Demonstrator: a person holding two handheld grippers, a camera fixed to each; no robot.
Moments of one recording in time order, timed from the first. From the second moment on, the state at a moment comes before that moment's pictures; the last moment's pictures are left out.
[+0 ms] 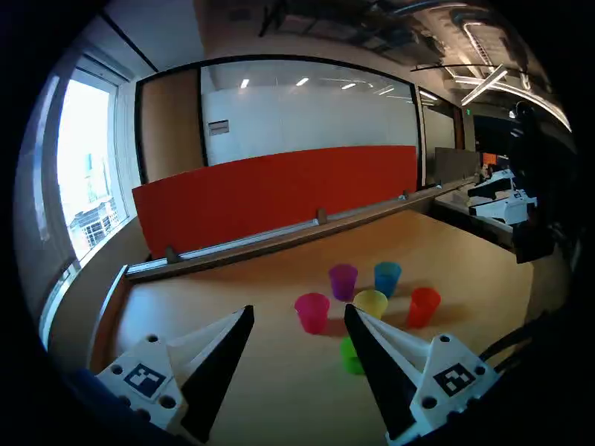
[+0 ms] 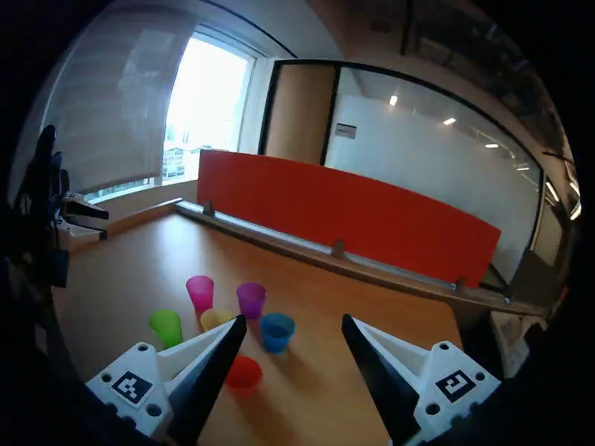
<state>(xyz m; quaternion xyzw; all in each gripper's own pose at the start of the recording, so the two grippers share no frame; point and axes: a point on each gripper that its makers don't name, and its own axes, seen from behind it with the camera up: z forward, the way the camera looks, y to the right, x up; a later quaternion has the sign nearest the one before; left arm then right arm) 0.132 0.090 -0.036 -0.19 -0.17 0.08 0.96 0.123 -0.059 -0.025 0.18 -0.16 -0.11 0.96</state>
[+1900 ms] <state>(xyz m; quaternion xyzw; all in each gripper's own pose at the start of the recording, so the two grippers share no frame) -0.089 0.194 -0.021 -0.30 -0.34 0.12 0.88 0.065 -0.082 0.029 0.25 -0.21 -0.14 0.93</state>
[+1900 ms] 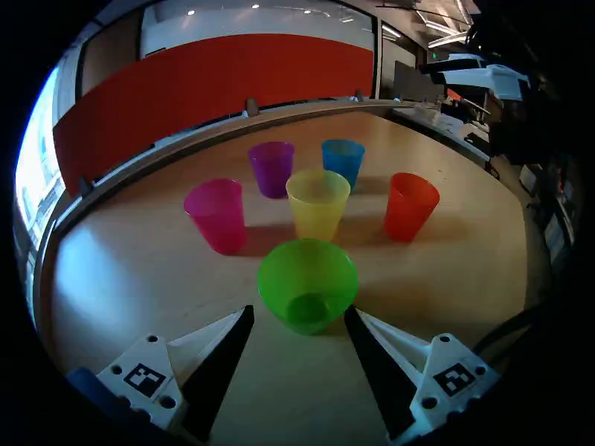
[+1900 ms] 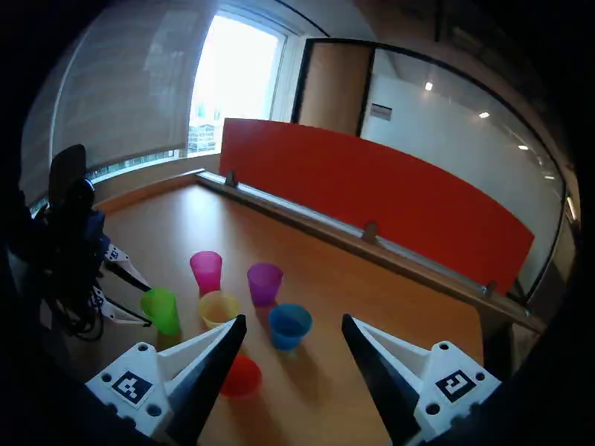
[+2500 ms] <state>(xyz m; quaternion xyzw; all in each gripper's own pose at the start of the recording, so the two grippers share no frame) -0.096 0.206 -0.002 -0.30 -0.32 0.11 0.89 0.052 -0.085 0.028 0.26 -0.22 -0.15 0.93</state>
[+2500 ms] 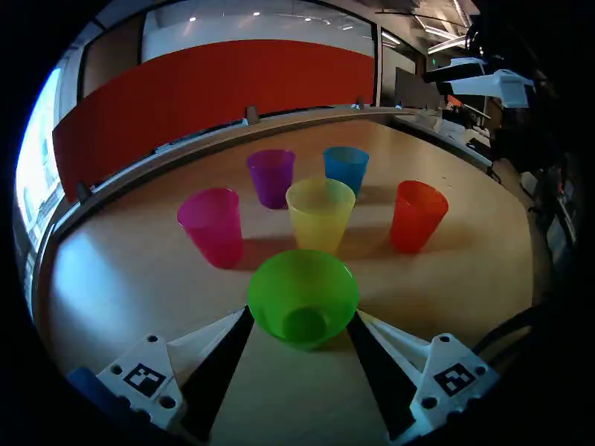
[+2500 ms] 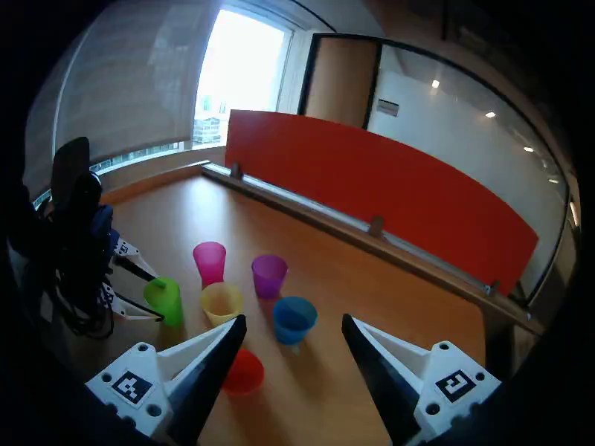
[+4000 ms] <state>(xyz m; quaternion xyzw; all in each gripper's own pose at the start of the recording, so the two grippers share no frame) -0.093 0.219 0.014 -0.30 -0.30 0.08 0.90 0.035 -0.087 0.030 0.26 -0.24 -0.15 0.92</state>
